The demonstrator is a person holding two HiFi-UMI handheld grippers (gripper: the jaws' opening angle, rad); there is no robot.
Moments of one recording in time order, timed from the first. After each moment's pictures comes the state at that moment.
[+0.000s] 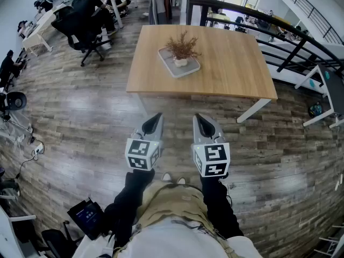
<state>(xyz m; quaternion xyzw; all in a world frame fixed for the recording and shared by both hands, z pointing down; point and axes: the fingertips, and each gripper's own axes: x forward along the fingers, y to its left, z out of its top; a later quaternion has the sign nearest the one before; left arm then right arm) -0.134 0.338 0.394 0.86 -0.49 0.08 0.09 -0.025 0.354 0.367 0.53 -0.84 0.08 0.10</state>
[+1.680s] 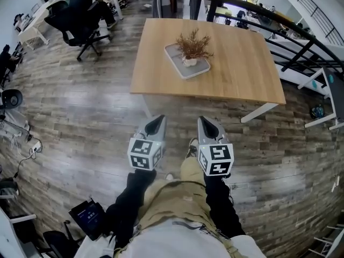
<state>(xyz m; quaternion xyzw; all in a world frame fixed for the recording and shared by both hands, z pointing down) -0.194 0.270 0.452 0.86 -0.48 0.10 0.14 -0.075 0.281 0.430 0.53 -0.83 0.12 0.13</state>
